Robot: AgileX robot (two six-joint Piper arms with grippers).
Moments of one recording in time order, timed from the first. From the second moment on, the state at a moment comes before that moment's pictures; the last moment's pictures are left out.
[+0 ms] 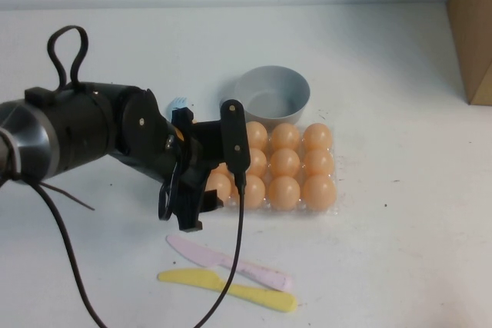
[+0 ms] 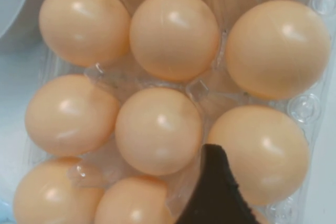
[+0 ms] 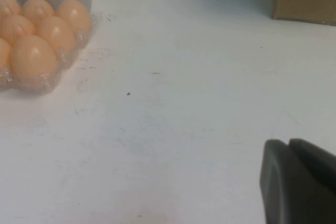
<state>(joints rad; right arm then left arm) 0.11 -0.01 0.03 0.20 0.37 -0.13 -0.53 1.71 -1.13 -0.20 0.56 1.14</state>
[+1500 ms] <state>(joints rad) 0.11 -0.01 0.03 0.20 0.37 -0.13 -0.53 1.76 -1.13 -0.20 0.50 1.14</state>
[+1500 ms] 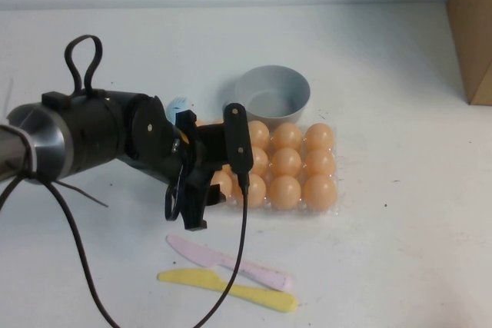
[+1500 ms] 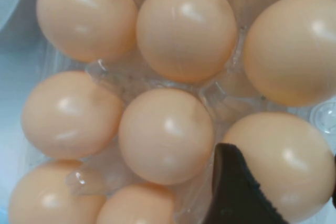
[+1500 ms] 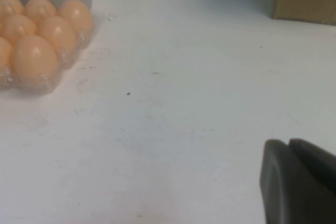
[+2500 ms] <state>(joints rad) 0.11 -0.01 0.03 0.20 0.37 -0.13 -0.57 1.77 -1.31 -0.19 0.13 0.93</state>
